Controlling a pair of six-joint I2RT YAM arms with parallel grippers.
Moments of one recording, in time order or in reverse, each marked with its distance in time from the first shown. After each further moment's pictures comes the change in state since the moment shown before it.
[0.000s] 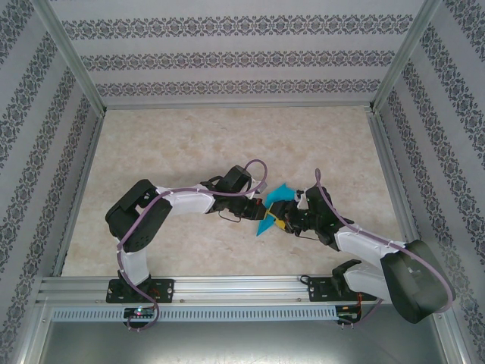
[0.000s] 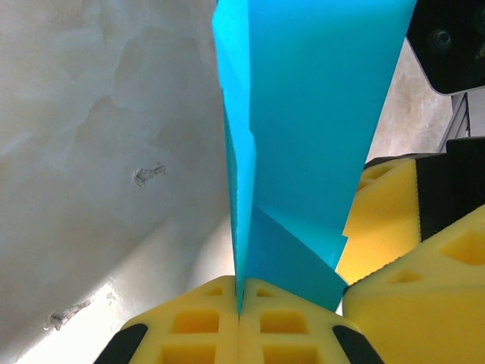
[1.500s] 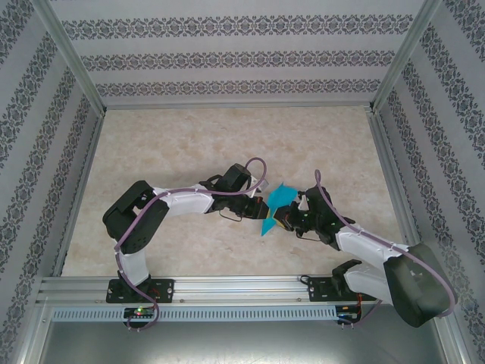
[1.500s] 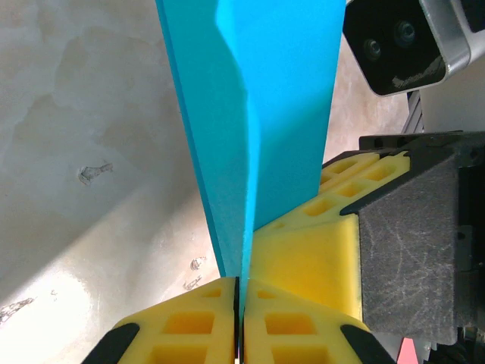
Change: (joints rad) left arm 0.000 -0.024 0.000 0.023 0.064 -0.052; right arm 0.001 -0.028 0.027 -0.138 0.050 -0.081
